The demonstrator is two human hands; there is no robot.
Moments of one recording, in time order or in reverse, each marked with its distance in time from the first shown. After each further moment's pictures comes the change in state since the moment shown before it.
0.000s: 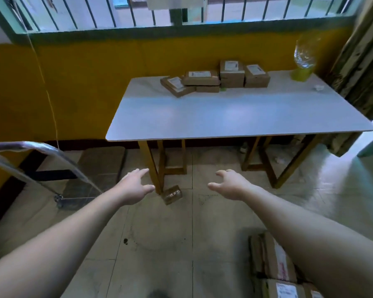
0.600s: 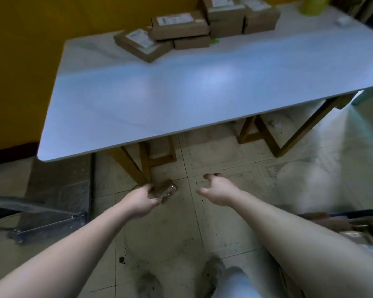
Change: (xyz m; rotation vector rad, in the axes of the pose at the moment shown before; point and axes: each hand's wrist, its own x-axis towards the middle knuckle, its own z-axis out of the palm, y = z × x) left_hand 0.238 -0.044 0.077 0.098 -0.287 0.100; right_hand 0.203 -0.006 0.112 0.180 -0.112 0.185
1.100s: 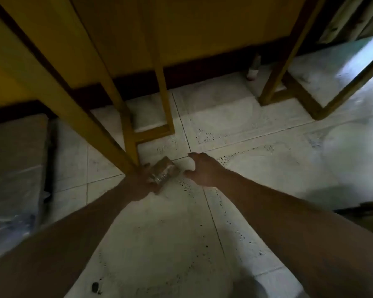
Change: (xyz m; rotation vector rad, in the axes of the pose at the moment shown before) left_hand 0.311 -0.155 0.205 0.014 -0.008 0.164; right_hand 0.289 0.078 0.231 0.009 0.048 -0.149
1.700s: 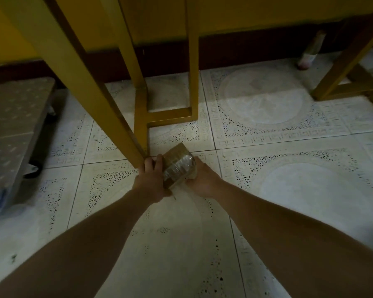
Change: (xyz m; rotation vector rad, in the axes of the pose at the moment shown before) left_hand 0.125 -0.096 0.122 0.295 0.284 -0.180; right_hand 0.126 0.046 0.137 0.239 -0.045 -0.080
